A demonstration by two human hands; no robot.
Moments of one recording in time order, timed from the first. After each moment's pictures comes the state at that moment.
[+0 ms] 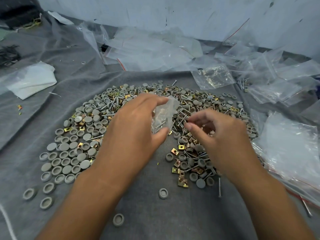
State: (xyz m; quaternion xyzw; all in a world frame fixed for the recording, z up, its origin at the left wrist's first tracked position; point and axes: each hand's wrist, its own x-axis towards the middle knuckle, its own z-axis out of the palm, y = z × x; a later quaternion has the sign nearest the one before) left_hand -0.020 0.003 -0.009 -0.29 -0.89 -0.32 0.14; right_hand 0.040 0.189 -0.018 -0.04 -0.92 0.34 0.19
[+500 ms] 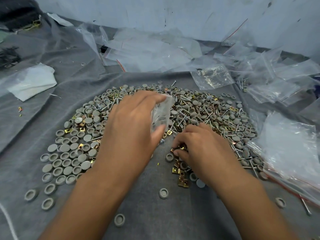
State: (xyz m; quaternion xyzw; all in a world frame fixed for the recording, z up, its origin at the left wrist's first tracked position) left_hand -0.020 0.003 -0.009 -0.27 -0.89 -0.30 0.18; right_hand 0.033 0.167 -0.026 -0.01 -1.00 0.04 -0.02
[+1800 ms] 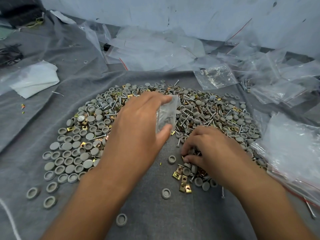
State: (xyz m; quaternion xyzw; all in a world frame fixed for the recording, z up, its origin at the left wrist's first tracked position) left_hand -0.019 0.005 -0.007 -0.27 -0.90 -0.31 0.15; right_hand 0.038 0.187 -0.025 0.02 -0.99 0.08 -0.05
